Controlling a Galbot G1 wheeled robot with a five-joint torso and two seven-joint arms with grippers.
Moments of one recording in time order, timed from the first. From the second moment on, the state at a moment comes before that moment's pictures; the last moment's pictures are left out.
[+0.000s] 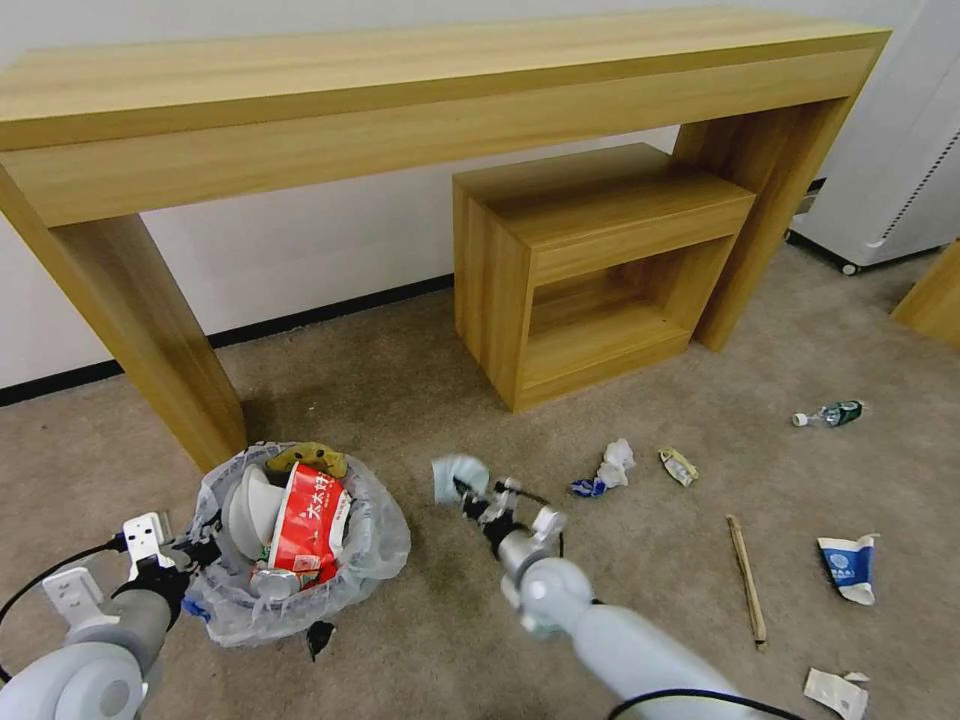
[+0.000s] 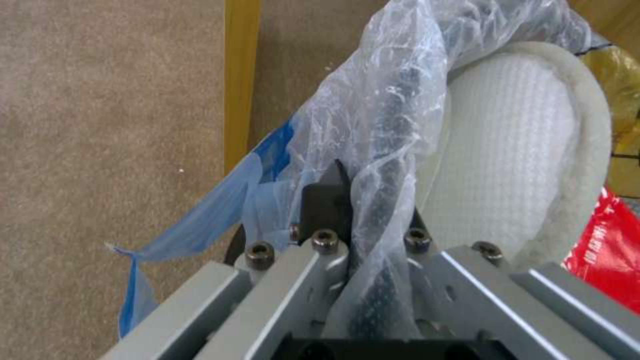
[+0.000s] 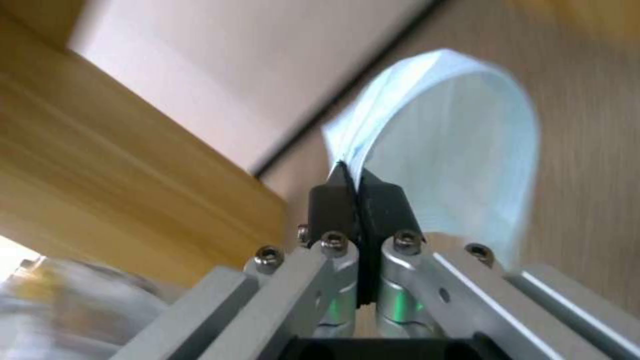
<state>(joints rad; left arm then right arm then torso) 1.63 -1.23 -0.90 -2.13 -0.80 0.54 -0.19 -0.80 1.08 -0.34 1.45 1.34 0.22 -0.09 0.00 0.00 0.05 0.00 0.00</state>
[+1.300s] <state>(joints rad) 1.63 -1.26 -0.89 -2.22 -0.81 0.55 -0.19 -0.30 0.99 -0.94 1.68 1.48 0.24 -0.37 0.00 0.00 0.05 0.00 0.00</state>
